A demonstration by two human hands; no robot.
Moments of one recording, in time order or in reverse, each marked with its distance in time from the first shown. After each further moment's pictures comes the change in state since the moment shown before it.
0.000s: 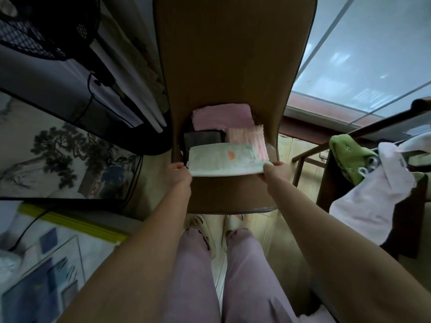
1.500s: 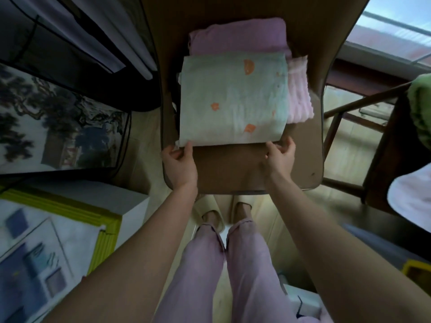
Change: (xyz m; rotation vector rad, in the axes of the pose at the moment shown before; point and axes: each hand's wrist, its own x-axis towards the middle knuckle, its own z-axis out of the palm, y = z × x) left_hand 0.109 -0.129 0.057 -0.105 0.010 0.078; right_hand 0.107 0.137 0.091 0.136 0.020 -0.047
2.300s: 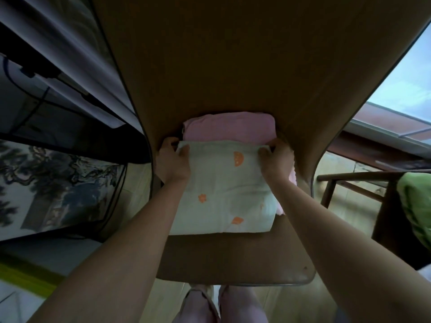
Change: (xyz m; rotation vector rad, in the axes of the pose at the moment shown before) left_hand 0.105 0.144 0.103 0.519 0.020 0.383; right_hand 0.118 -0.157 0.077 -0.741 -0.002 -0.585
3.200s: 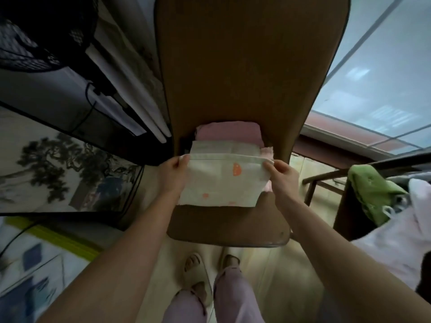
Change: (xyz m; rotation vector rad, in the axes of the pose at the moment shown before) left_hand -0.136 0.021 -0.138 -0.303 -0.194 -0.037; right_hand -0.152 -0.027 -0.142 0.708 -0.198 0.194
